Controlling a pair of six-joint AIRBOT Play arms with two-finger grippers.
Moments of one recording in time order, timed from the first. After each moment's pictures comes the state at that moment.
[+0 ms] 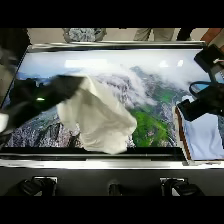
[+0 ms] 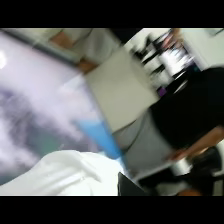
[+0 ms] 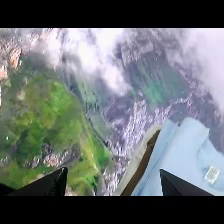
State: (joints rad) left arm -0.44 -0.90 1.03 0.57 -0.52 -1.47; right arm 0.11 -0.82 1.36 -1.58 1.43 1.12
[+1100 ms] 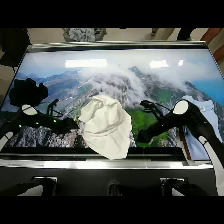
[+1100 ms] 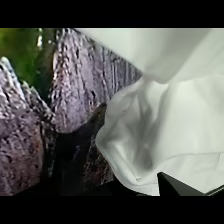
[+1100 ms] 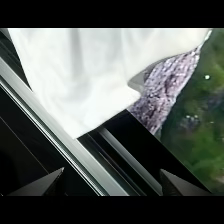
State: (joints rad) left arm 0.01 -1.30 0.83 0.90 -1.18 -1.37; right arm 0.11 -1.19 0.91 -1.00 1.41 0.94
